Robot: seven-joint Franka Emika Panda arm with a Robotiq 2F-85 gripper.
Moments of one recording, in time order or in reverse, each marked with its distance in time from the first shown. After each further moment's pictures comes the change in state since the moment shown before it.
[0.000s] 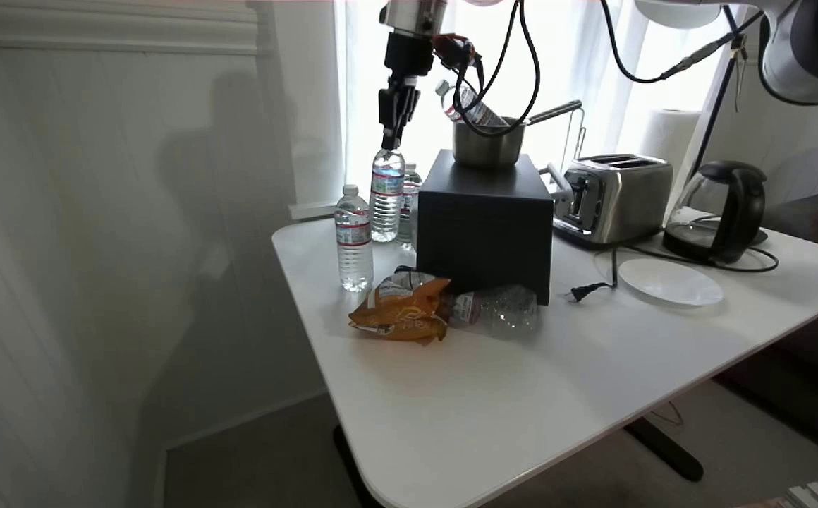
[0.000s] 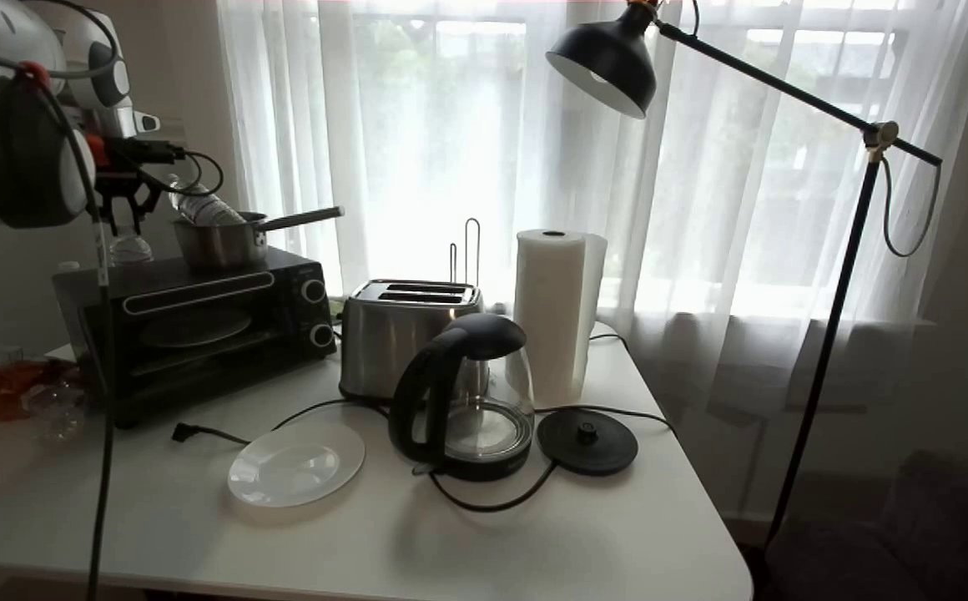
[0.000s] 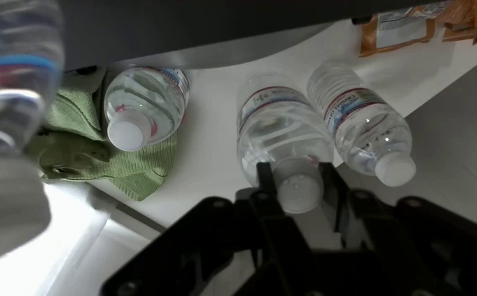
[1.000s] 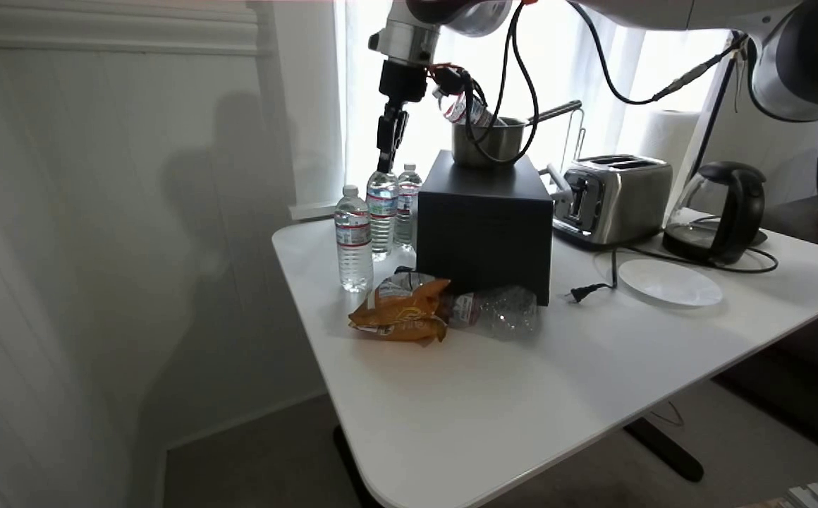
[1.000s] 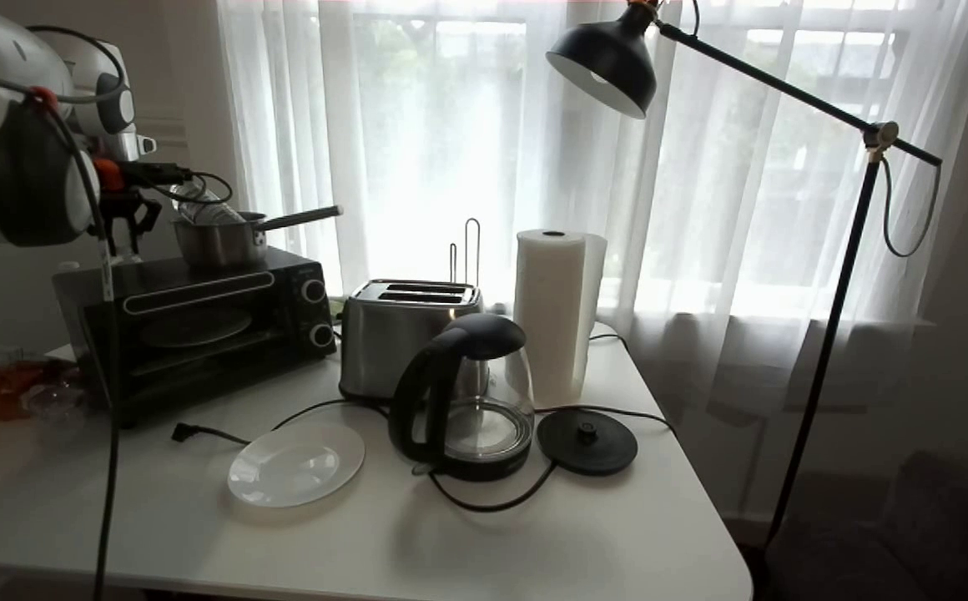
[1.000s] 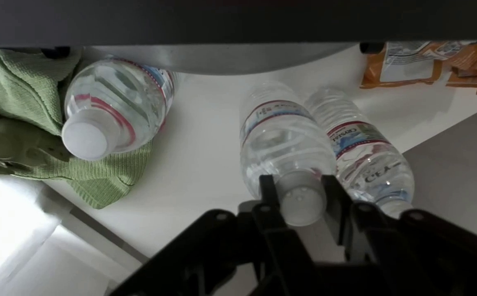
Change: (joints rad) arm 0.003 0.049 0.003 -0.004 0.032 0.039 -0.166
